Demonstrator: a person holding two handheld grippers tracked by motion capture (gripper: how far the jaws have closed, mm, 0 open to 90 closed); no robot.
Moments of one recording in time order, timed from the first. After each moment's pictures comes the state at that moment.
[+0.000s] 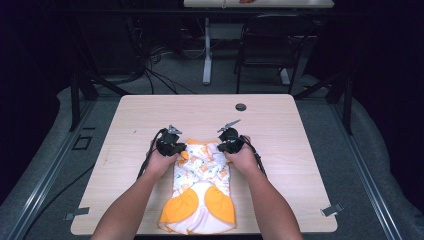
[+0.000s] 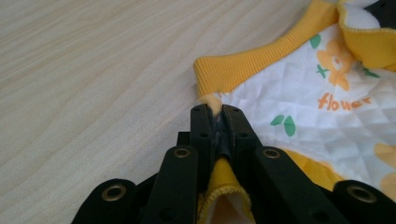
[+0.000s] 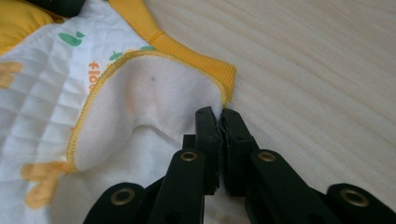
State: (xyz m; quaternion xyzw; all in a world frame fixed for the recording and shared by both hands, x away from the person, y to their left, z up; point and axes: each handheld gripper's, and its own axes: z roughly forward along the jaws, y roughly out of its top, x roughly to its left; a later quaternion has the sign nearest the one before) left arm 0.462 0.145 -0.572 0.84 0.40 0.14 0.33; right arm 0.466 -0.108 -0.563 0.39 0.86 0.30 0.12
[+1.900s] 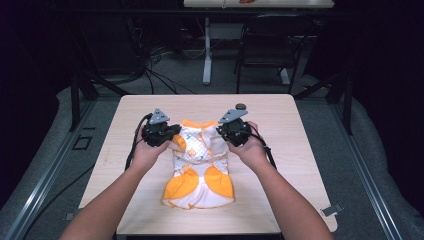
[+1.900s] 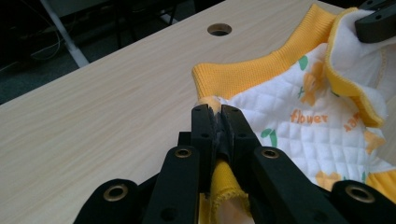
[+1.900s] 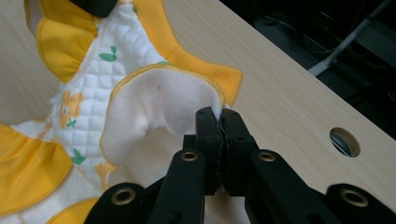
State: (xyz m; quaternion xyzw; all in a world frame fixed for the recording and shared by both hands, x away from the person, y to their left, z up) left arm 0.429 0.164 -0.482 0.81 0.34 0.21 0.43; right arm 0.420 -0.112 -0.462 0.29 0.85 0.37 0.24
